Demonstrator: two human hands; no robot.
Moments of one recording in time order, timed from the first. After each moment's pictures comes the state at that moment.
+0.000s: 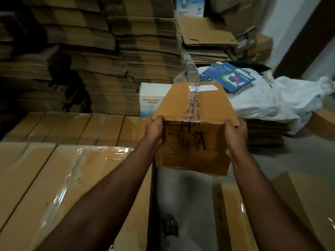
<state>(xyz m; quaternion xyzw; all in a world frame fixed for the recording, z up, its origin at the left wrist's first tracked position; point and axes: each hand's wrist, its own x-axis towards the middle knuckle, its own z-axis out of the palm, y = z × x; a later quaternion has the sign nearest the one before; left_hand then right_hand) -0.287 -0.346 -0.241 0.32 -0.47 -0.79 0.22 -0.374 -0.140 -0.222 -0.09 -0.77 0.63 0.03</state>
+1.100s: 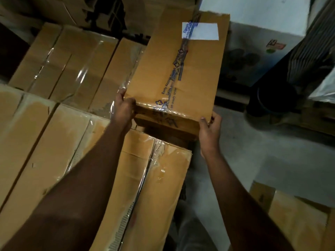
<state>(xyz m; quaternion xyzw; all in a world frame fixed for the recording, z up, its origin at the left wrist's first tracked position) -0.350 -0.678 -0.509 0.59 -0.46 -0.63 0.21 -0.496 -0.468 -0.546 0.02 -0.76 0.59 -0.26</state>
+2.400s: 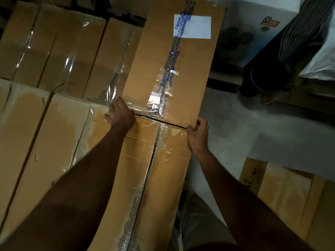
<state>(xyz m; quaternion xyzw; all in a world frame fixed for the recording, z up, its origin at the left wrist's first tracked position) -0.296 -0.664 -0.556 0.59 -0.76 -0.24 -0.12 -0.429 -0.445 -0.594 0.05 -0.85 0.45 -0.27</state>
